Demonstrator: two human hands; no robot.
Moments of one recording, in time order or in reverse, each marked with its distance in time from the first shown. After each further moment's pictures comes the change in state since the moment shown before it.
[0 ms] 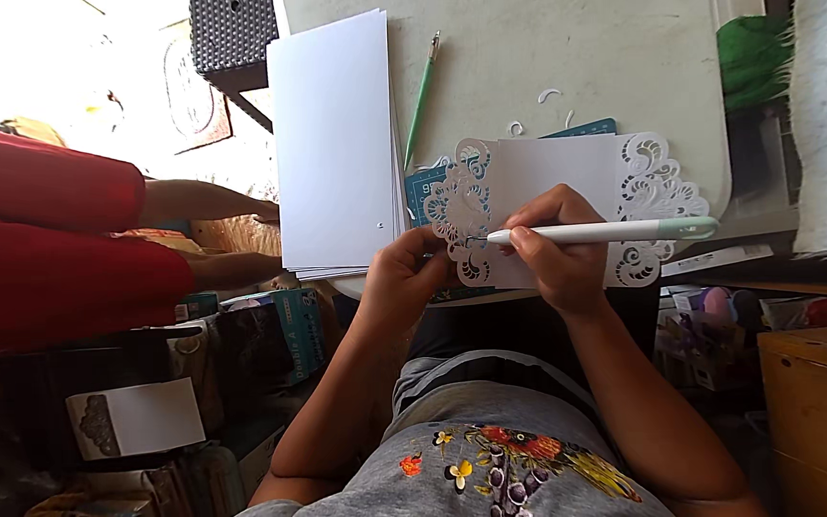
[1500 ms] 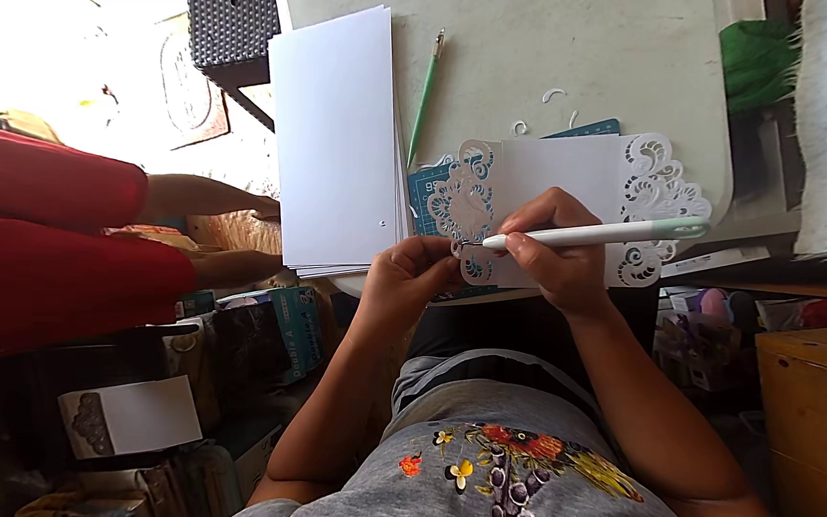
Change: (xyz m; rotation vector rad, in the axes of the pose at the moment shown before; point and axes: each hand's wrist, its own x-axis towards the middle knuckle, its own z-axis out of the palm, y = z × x) left_hand -0.005 -0.006 -0.002 -0.160 0.003 -0.066; right_hand 0.002 0.000 -0.001 -0.012 -0.109 -0.019
